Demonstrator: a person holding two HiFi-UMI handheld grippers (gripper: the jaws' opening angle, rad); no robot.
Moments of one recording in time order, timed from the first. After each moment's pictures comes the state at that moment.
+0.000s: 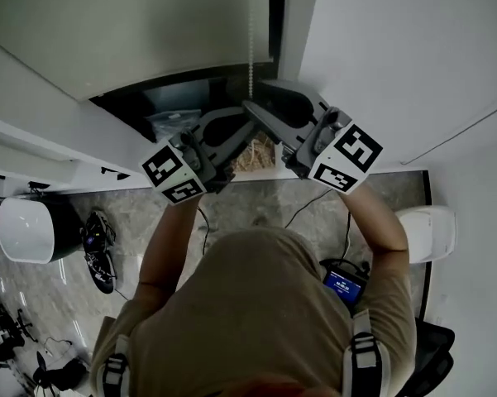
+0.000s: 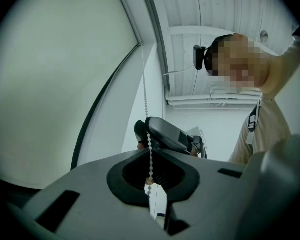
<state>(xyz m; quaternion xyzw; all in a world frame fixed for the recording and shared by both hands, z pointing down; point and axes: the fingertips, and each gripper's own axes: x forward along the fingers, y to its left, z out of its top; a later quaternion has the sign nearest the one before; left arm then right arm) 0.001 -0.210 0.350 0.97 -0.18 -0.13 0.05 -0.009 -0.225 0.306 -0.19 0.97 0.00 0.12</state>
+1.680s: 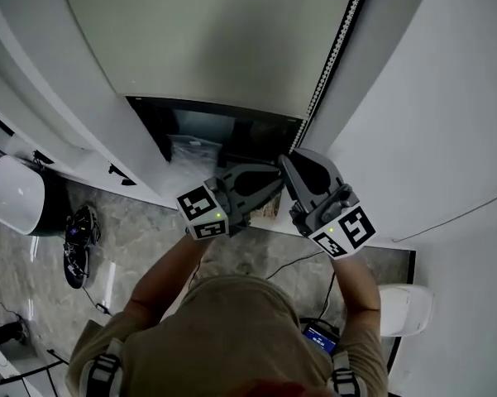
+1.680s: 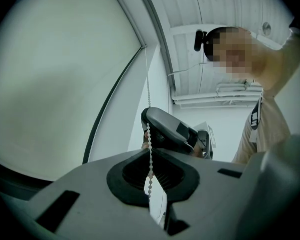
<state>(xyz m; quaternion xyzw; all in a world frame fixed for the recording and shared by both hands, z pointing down) 0.003 -0.187 0.354 0.96 -0.23 -0.13 0.05 -0.010 -0.196 0.291 -0.20 0.97 0.06 0.15</state>
